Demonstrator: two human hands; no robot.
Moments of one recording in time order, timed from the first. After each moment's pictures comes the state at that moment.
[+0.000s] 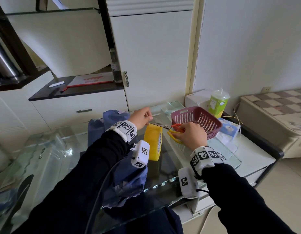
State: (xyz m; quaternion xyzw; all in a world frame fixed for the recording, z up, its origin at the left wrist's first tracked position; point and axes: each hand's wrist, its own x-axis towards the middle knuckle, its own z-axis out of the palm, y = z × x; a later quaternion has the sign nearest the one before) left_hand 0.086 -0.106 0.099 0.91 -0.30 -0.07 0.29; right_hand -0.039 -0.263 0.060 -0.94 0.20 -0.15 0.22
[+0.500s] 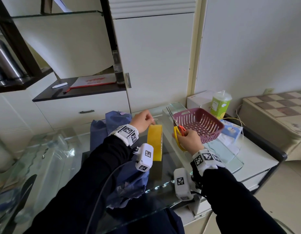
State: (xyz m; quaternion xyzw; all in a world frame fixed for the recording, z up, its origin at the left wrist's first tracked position) left_hand 0.083 -0.106 0.087 0.90 -0.25 -0.08 0.33; right_hand -0.028 -0.260 0.030 -0.82 0.28 -0.08 0.50
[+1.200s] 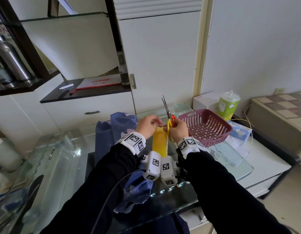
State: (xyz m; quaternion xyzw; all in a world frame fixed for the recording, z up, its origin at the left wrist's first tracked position) left_hand 0.073 -0.123 0.072 0.88 -0.25 -0.06 0.39; right_hand 0.014 -0.236 0.051 -0.77 0.25 -0.17 0.57
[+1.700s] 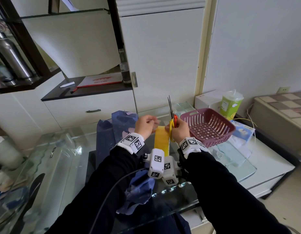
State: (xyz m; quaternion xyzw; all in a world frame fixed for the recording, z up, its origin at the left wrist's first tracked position) left_hand 0.073 -0.123 0.071 0.82 -0.15 -0.06 0.55; right_hand 0.018 -0.239 0.052 -0.77 0.25 -0.18 0.57
